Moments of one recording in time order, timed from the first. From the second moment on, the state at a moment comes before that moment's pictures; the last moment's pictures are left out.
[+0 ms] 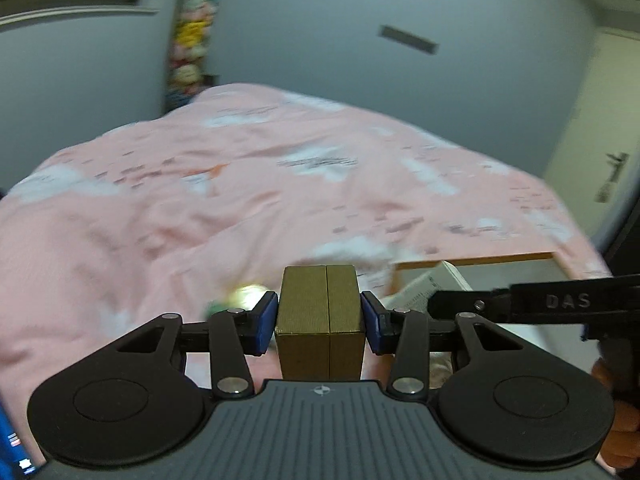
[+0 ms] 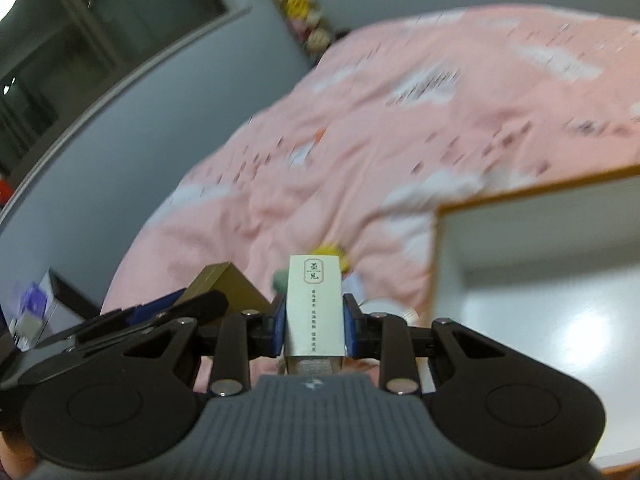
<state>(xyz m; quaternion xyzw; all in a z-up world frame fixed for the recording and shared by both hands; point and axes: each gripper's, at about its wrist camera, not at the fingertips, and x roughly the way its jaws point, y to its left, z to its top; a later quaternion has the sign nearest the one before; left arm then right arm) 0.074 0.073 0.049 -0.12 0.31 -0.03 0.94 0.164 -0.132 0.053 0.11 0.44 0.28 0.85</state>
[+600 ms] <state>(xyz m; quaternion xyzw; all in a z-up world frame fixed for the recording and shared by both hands) 0.137 -0.063 -0.005 -0.06 0.43 -0.14 0.89 0.177 -0.252 0.005 0.09 0.48 0.08 0.87</state>
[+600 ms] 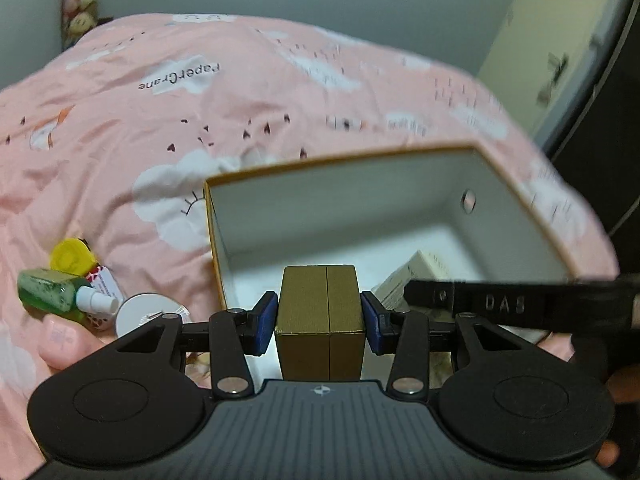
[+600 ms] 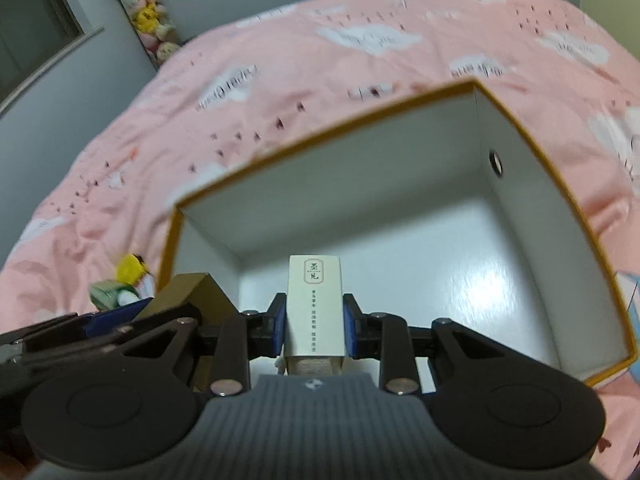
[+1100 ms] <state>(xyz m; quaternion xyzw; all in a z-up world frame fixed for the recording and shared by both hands) 0.139 -0.092 -0.037 0.07 0.49 -0.14 0.86 0.180 -0.236 -0.022 0.09 0.51 0.11 0.85</state>
